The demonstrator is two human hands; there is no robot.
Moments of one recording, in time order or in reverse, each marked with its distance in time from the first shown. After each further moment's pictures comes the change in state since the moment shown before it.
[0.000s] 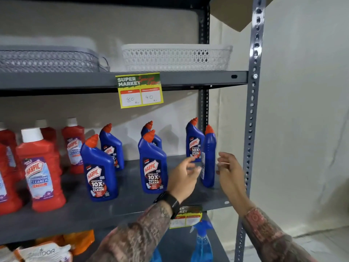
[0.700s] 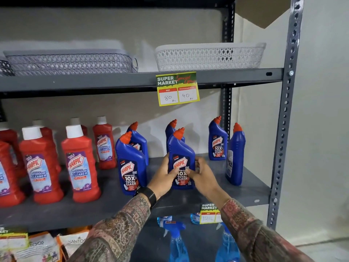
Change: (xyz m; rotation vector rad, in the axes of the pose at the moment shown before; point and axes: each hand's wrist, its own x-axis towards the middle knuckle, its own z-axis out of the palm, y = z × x) left_hand 0.001 -0.082 -0.120 -0.187 -0.016 -0.094; right_hand -0.049 -0.024 0.134 0.065 -0.472 0.109
